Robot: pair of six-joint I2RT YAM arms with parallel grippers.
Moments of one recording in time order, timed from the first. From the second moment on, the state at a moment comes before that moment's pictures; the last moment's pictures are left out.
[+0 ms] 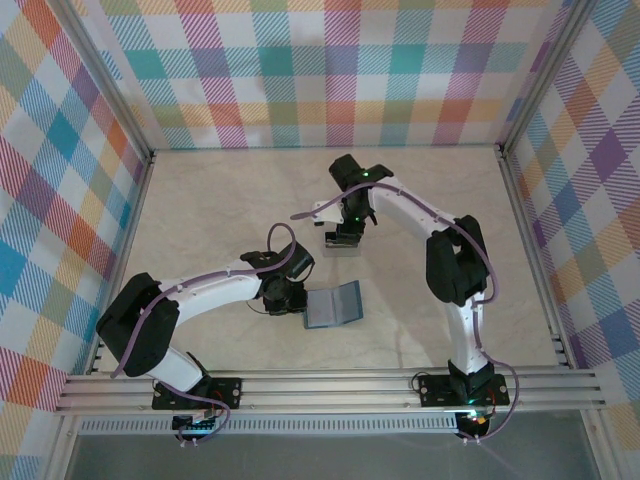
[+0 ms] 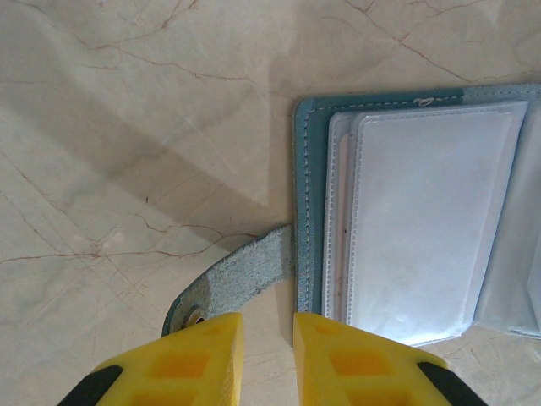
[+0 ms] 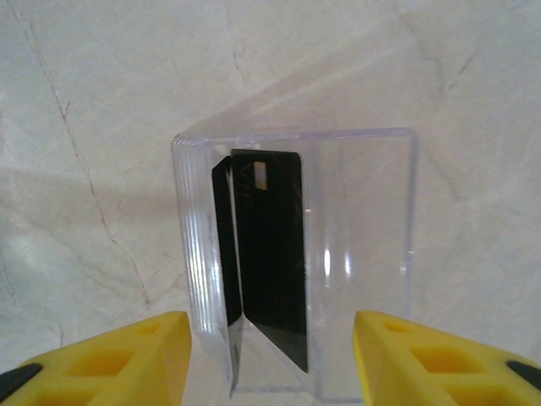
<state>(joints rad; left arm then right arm) -0.79 1.53 0.91 -0.71 0.09 -0.87 0.59 2.09 1.81 -1.02 -0.08 -0.99</state>
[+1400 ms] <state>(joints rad) -0.79 1.52 0.91 -0.71 0.08 -0.87 0.59 2.02 1.69 -0.70 0.02 -0.88</state>
